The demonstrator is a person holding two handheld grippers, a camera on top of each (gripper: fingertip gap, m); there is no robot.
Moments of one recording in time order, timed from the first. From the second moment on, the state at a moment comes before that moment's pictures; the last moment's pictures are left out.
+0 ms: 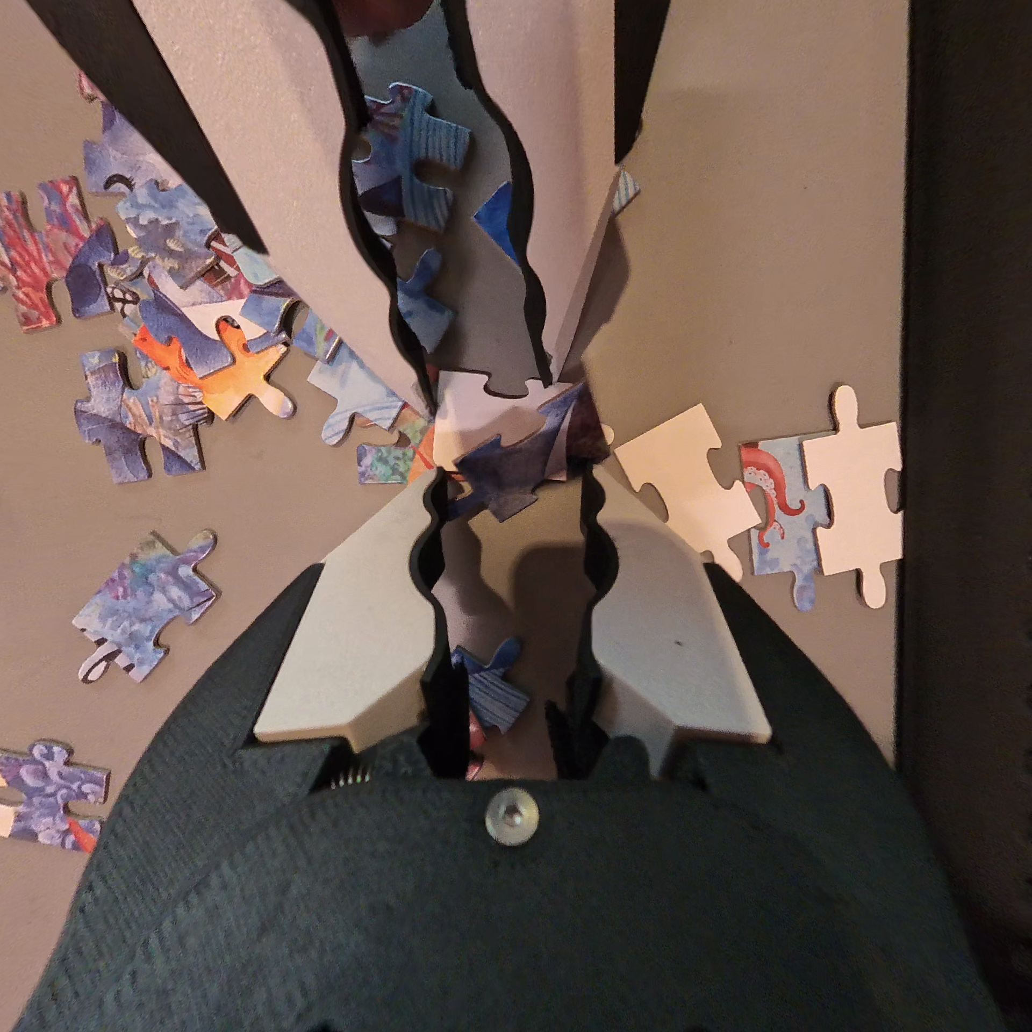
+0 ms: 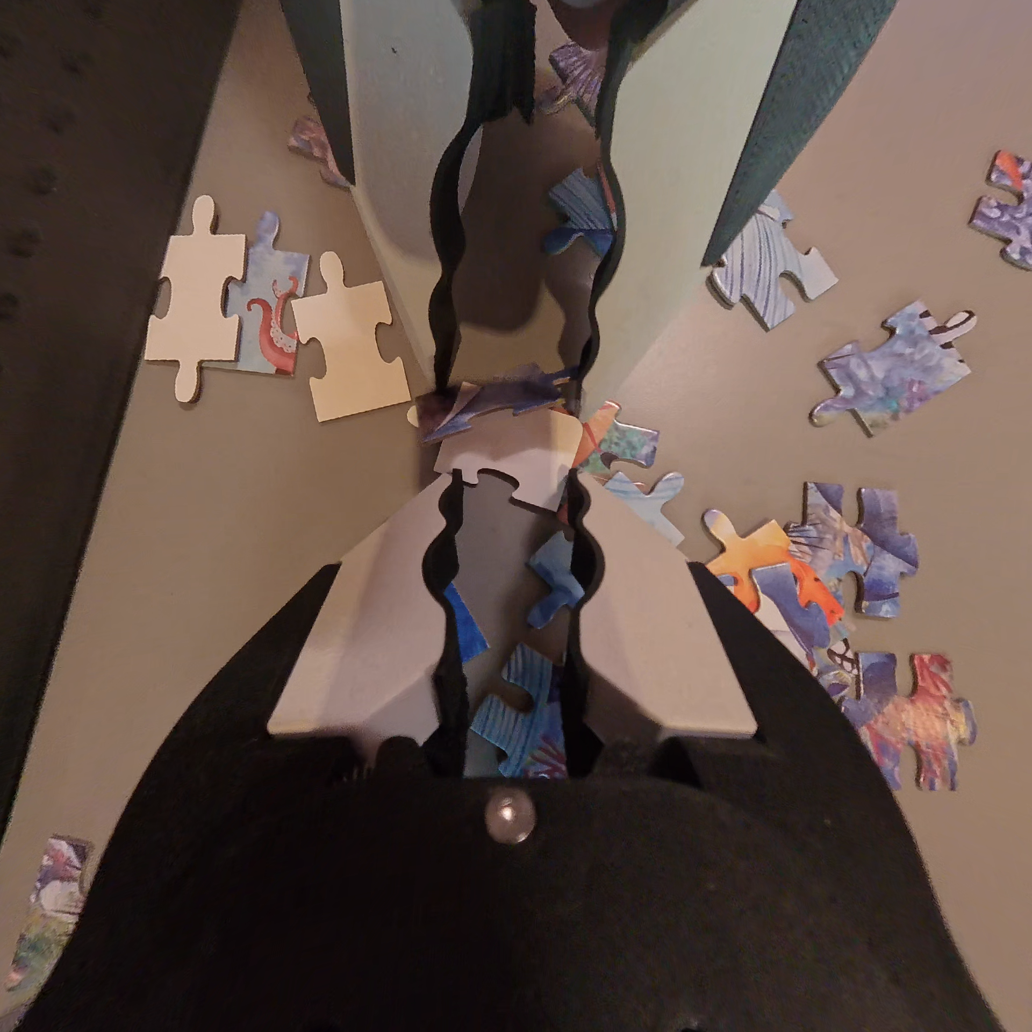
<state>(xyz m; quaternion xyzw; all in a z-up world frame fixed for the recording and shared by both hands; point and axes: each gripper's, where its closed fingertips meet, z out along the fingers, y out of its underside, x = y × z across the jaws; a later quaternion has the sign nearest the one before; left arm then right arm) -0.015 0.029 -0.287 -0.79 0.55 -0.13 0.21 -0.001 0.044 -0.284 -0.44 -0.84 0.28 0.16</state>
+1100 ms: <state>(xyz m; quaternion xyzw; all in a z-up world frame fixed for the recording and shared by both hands) 0.001 0.047 -0.229 -0.79 0.37 -0.41 0.28 -0.006 0.073 -0.227 -0.40 -0.81 0.26 0.33</state>
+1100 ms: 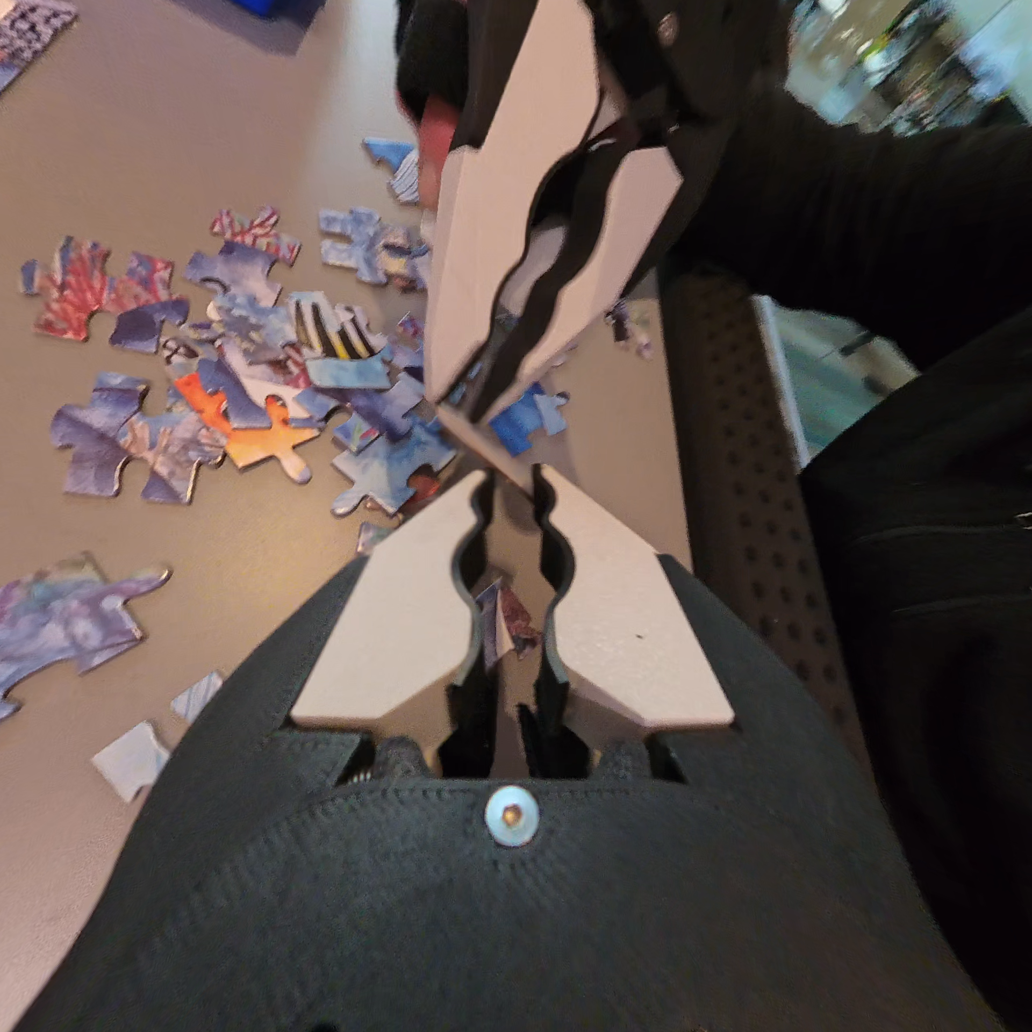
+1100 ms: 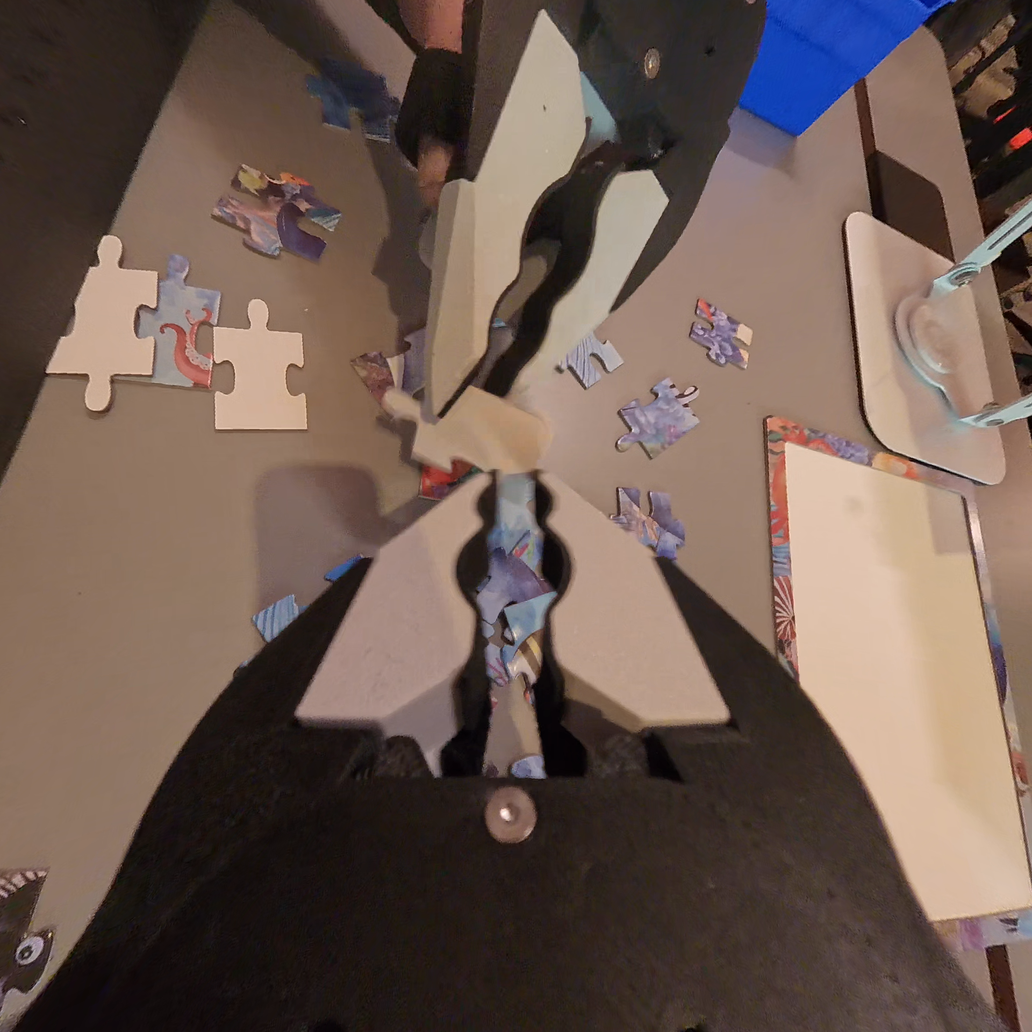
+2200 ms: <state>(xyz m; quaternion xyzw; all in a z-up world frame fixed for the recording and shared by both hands) -0.027 0.045 -0.209 -0.72 0.57 -0.02 0.39 0.076 -0.013 -0.248 -0.50 -0.81 0.12 0.28</state>
